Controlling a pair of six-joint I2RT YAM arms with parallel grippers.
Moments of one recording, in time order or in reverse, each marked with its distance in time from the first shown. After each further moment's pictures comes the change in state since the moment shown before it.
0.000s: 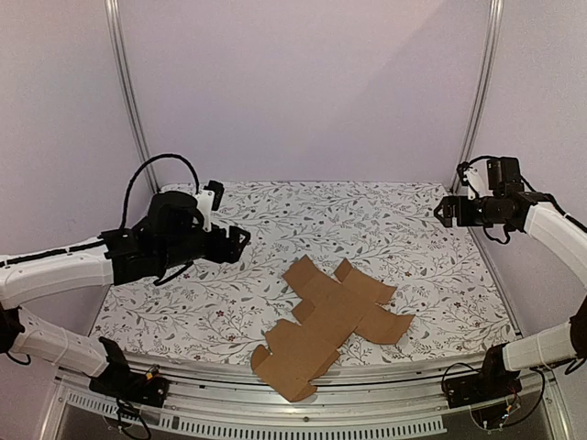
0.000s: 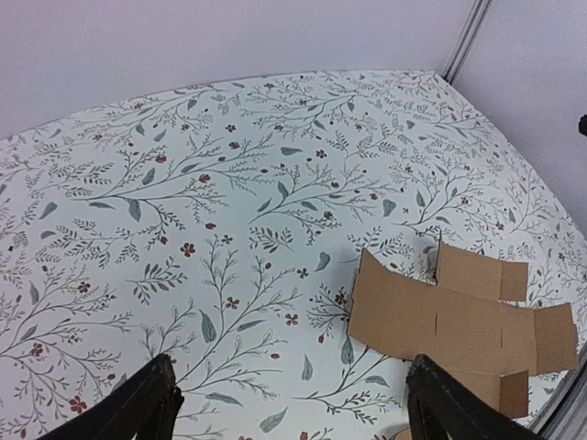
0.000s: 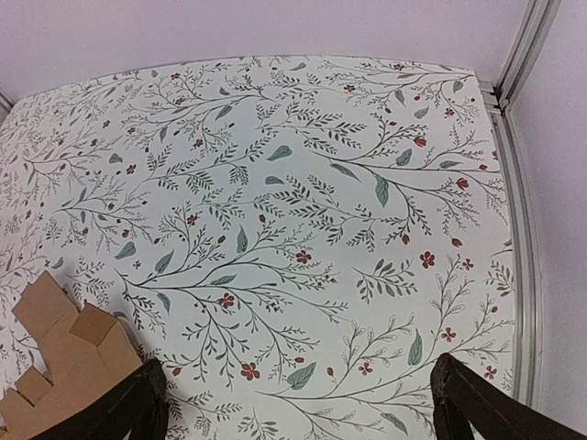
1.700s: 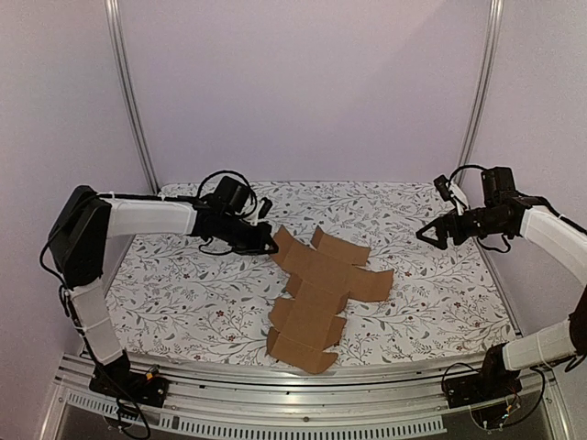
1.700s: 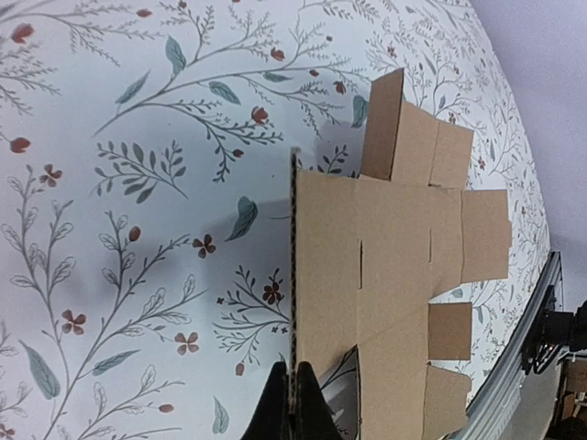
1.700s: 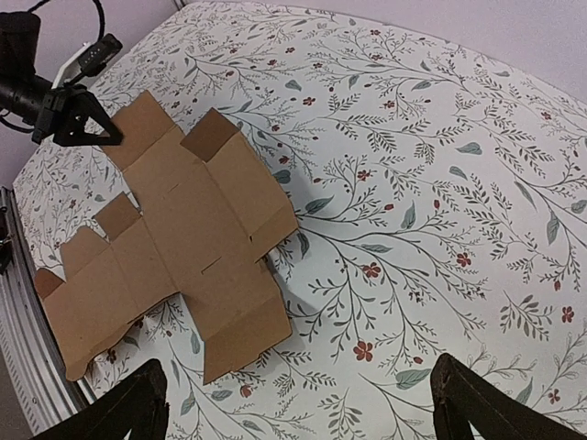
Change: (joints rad) left arm 0.190 0.721 0.463 -0.158 0.623 -0.100; right arm 0.000 0.016 -0.047 -0.066 -0.460 -0.301
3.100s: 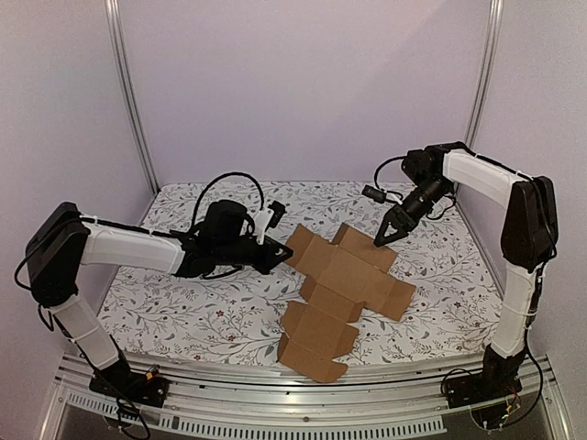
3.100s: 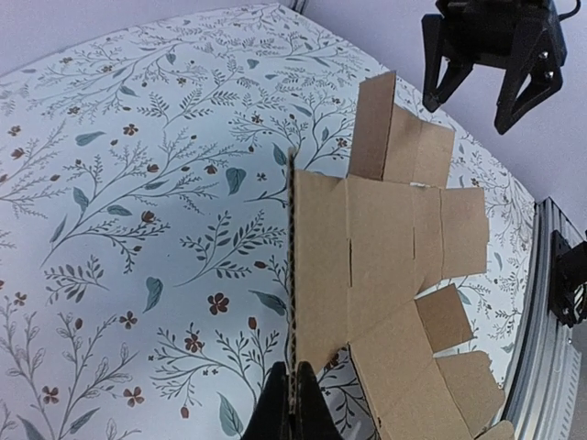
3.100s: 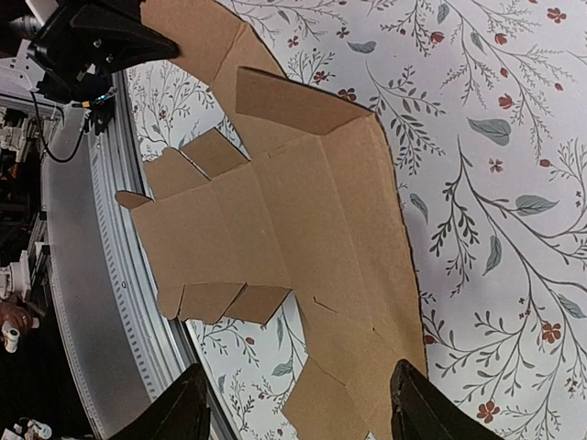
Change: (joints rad) left arm -0.157 -0.217 -0.360 0.536 -0.124 0.210; right arm 0.270 0.720 0.791 -0.764 -0.098 -0.322
